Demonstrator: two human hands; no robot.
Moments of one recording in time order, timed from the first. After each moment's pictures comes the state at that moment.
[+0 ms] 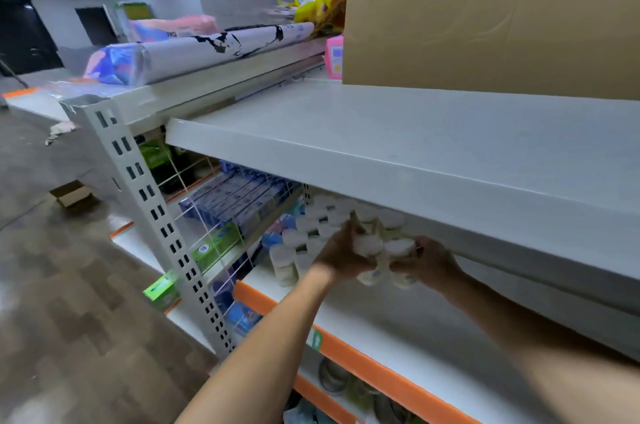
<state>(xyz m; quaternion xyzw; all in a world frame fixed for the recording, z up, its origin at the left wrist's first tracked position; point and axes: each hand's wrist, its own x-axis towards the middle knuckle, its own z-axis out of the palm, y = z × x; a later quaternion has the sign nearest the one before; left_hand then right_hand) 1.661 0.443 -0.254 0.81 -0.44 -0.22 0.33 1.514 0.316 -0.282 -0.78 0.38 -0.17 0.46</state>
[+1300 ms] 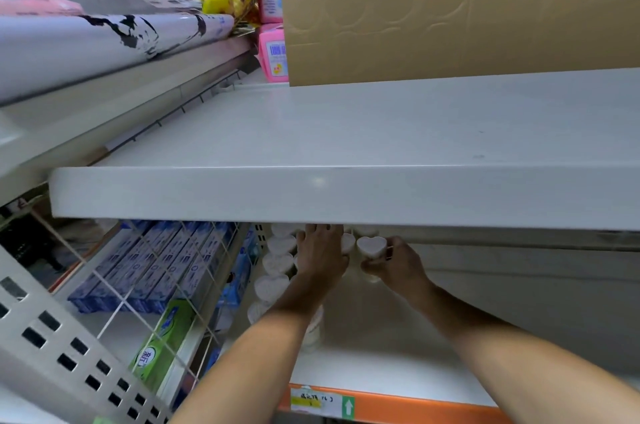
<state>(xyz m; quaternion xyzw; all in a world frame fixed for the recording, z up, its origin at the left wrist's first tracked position) 1.750 0.372 -0.289 0.76 -0.63 0.03 0.13 1.597 0.328 -0.320 -0.65 0.58 -0.30 0.40</state>
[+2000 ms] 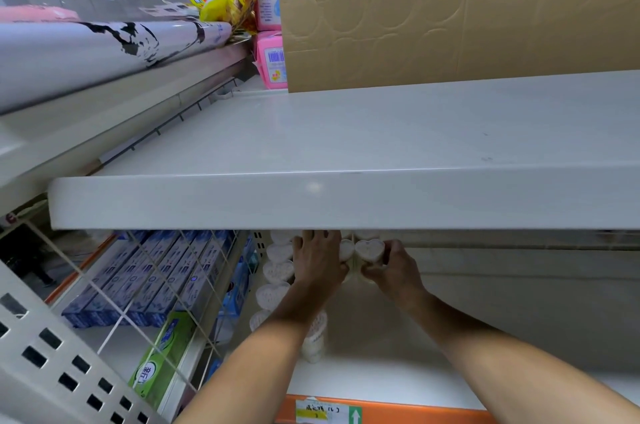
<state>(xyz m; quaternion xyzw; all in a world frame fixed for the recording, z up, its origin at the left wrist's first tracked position) 1.759 0.373 -0.292 0.76 -0.64 0.06 0.11 1.610 0.334 -0.321 -0.65 0.58 -0.33 0.37</state>
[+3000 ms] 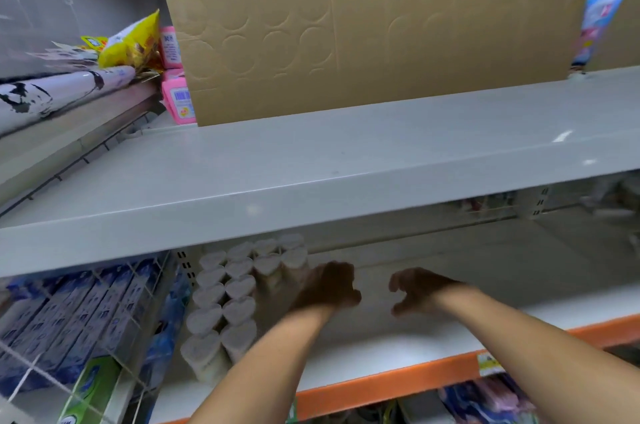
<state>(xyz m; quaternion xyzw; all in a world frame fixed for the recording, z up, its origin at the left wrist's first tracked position) 1.631 0.387 -0.271 0.64 -0.76 -0.14 0.02 1.429 0.378 -0.272 -0.75 0.60 0.05 0.26</state>
